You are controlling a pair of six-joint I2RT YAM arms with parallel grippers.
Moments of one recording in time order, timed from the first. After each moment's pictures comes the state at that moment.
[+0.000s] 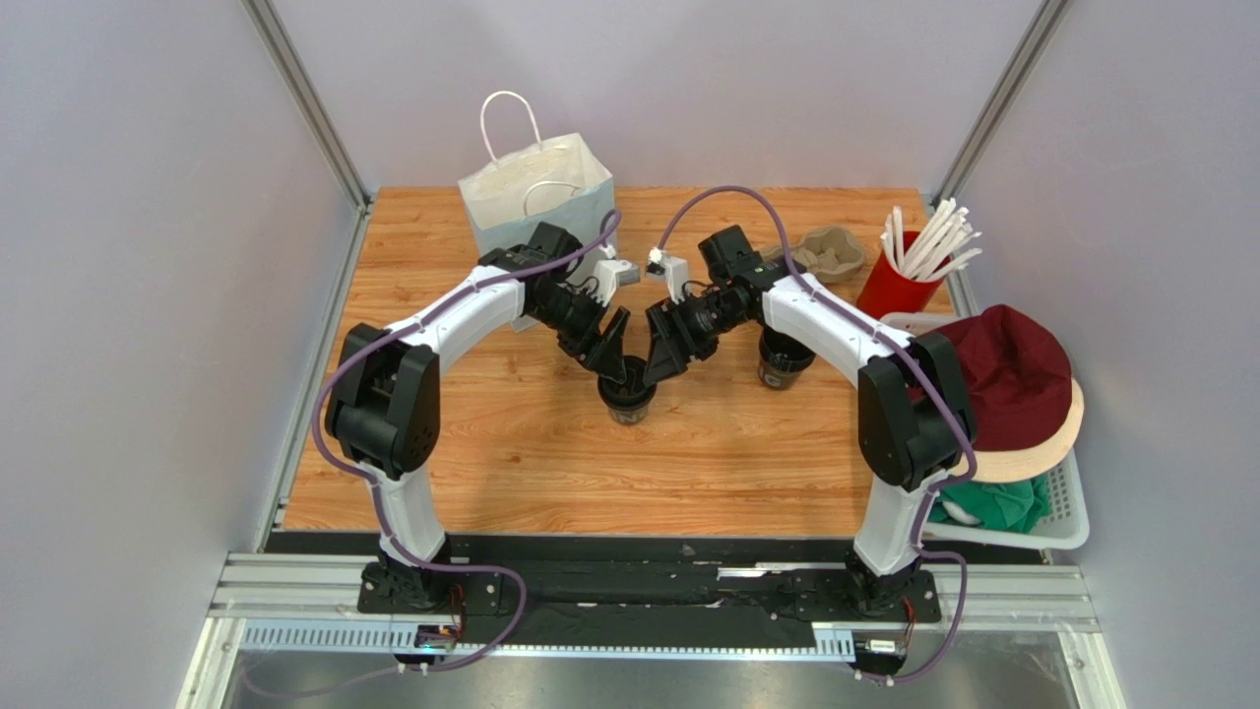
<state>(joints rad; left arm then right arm) -0.43 1.85 1.43 -0.76 0.71 0.27 0.49 1.84 1.43 -0.68 -0.76 -0.09</state>
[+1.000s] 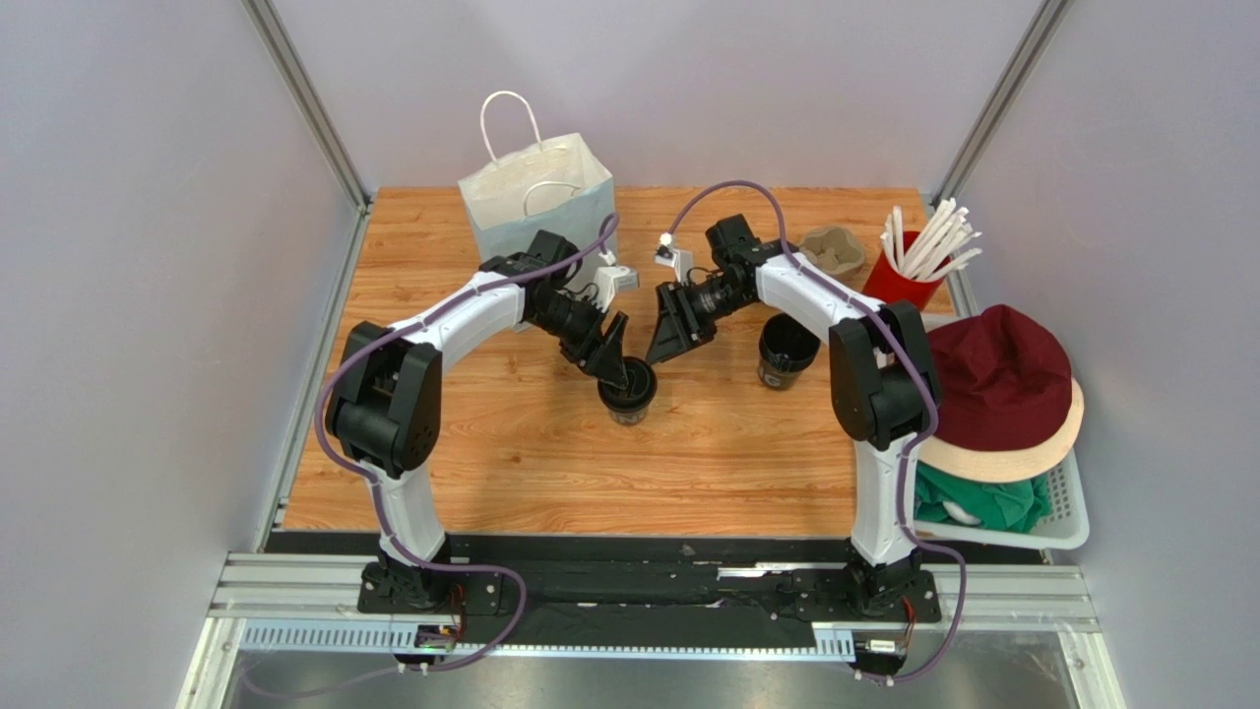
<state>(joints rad) -0.43 1.86 1.38 -0.71 0.78 0.27 0.40 2.05 1.60 -0.72 -0.93 -0.07</state>
